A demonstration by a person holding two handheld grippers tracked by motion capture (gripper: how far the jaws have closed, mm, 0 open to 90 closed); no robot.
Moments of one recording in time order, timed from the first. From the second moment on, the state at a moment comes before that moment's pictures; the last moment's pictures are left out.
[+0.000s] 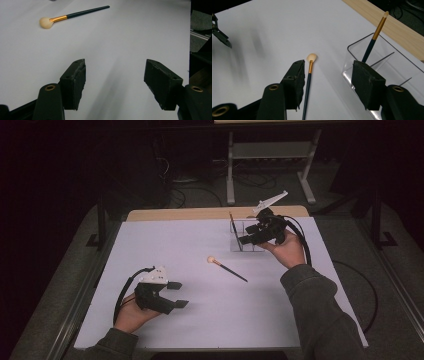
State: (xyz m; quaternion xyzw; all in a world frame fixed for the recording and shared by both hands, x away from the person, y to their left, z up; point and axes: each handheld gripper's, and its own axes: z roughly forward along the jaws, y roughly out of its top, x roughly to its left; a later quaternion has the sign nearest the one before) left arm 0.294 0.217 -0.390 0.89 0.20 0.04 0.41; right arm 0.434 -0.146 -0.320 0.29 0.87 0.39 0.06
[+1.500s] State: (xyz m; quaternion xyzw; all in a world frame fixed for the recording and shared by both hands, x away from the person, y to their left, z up) left arm 0.295 0.220 -0.390 0.88 0.21 0.05 0.42; right arm 0.407 -0.126 -0.341 0.27 0.88 0.38 0.04
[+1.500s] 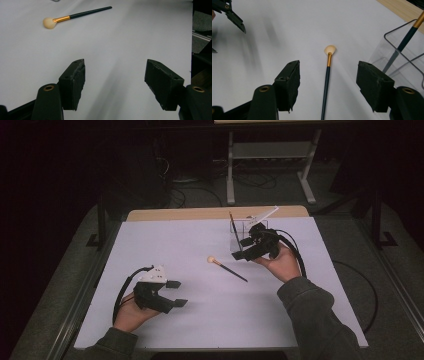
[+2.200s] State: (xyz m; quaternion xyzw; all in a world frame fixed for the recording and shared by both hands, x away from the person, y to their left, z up) left arm 0.295 0.221 -0.390 0.89 0.20 0.05 0.41; right arm 0.408 -0.111 -0.353 0.27 0.89 0.37 0.02
